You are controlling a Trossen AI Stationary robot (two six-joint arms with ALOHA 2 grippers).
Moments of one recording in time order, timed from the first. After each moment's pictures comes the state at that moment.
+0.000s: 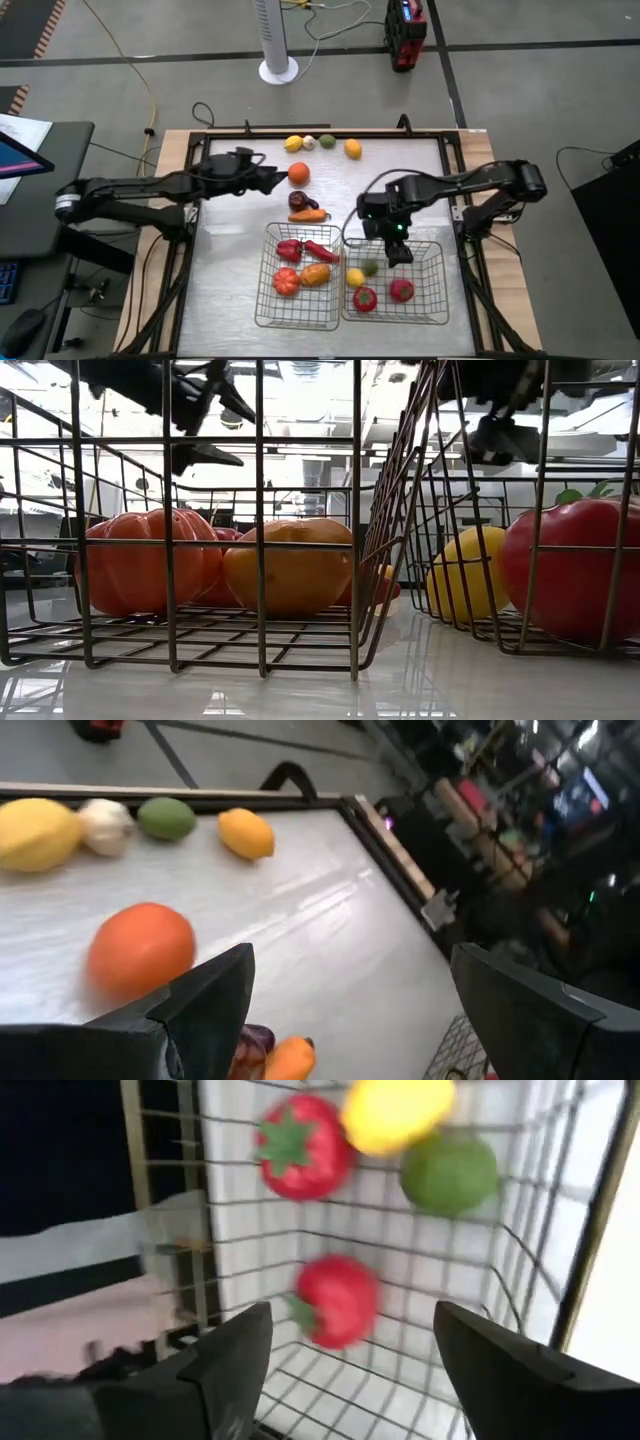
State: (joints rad) left arm 0.24 1.00 0.66 0.01 -0.19 -0.82; right arm 0.09 1.52 1.24 -1.10 -0.56 0.15
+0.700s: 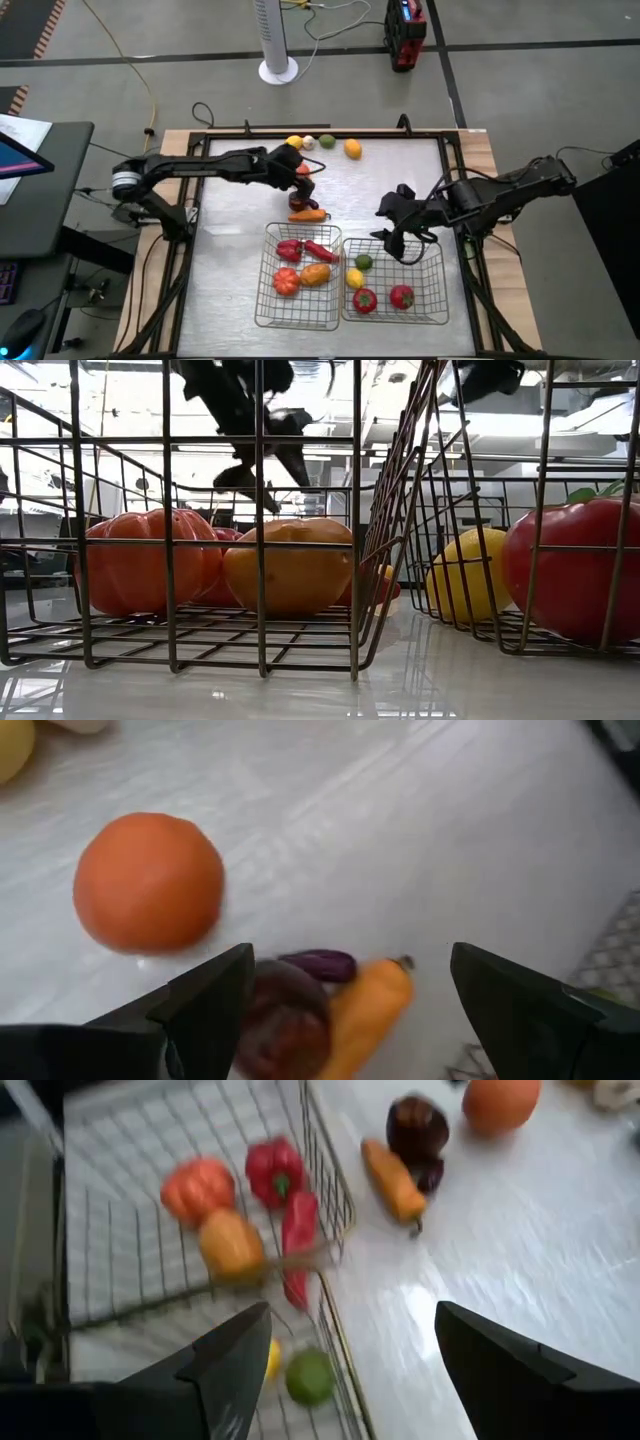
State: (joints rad) left arm 0.30 1.57 1.15 -0.48 -0.04 -0.66; right arm 0.30 1.23 1.20 -0.82 0.31 0.58
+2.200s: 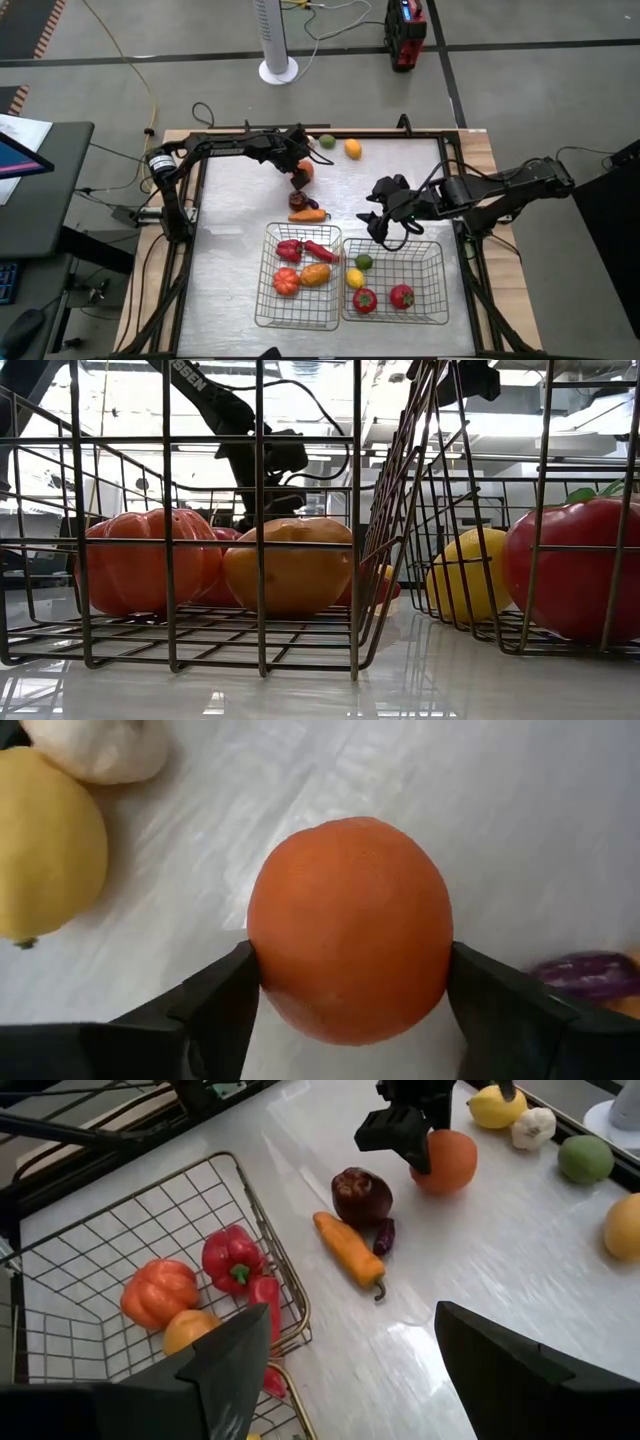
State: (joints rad) left arm 0.52 1.85 1.27 -0.56 0.05 -0.07; right arm 0.23 1.26 1.20 -0.70 0.42 0.65
